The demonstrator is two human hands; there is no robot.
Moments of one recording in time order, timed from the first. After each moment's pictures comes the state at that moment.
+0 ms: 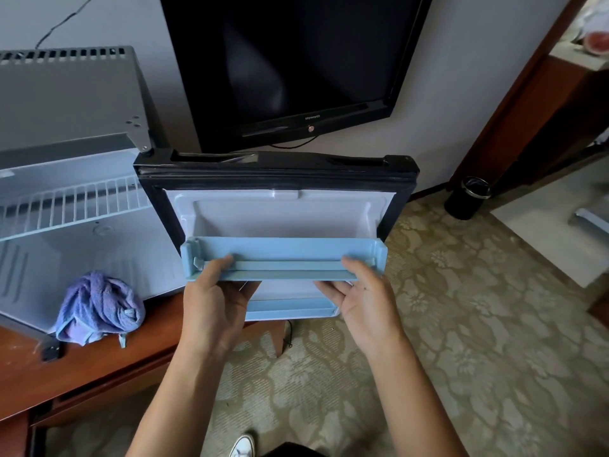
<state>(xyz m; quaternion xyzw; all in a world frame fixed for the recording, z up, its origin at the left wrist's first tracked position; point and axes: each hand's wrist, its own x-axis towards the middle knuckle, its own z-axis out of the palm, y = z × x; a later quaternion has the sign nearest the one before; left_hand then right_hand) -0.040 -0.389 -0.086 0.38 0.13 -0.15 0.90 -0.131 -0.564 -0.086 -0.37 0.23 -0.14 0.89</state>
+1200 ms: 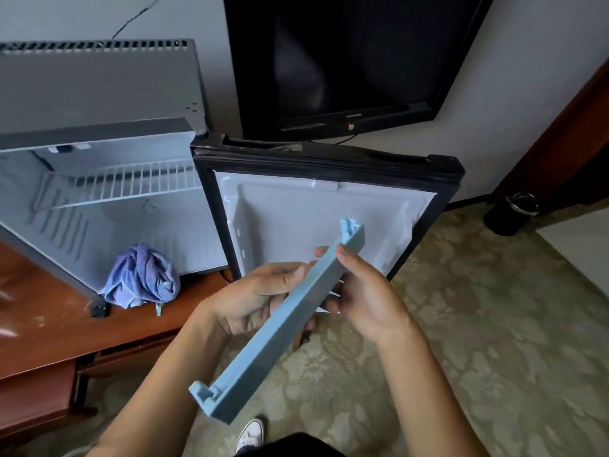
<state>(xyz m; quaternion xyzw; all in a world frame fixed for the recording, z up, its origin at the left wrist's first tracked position) -0.037 -0.359 -0.090 0.42 -0.17 -0.57 0.69 -0.119 -0.544 -0.076 -0.47 0.16 0.07 0.86</state>
